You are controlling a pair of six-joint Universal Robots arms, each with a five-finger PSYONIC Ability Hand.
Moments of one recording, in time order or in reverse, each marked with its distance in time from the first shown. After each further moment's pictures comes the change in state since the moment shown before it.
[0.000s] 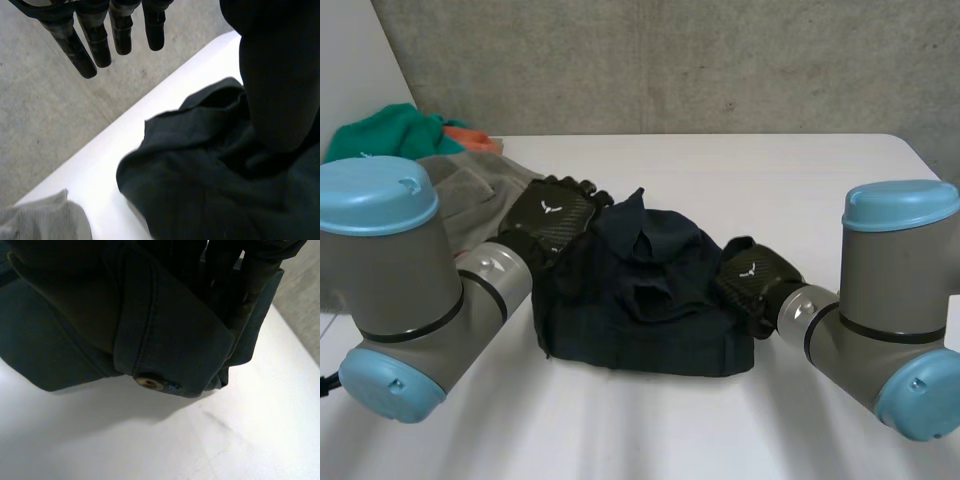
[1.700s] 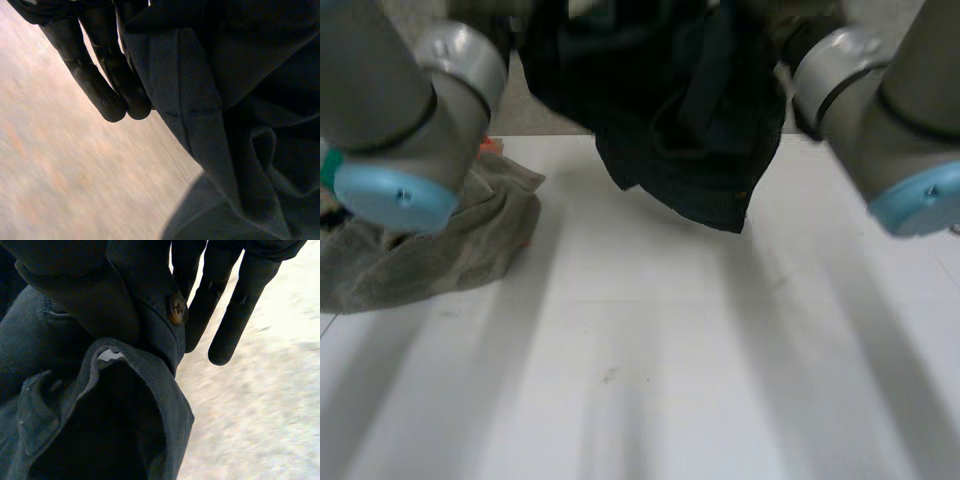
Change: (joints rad) left arm 0.021 -0.123 0.640 -0.054 -0.112 -0.111; right arm 0.026 0.041 -0.699 -0.027 0.080 0.529; left_hand 0.915 0.978 0.958 0.982 0.941; right_hand 0.075 0.135 0.152 0.177 0.149
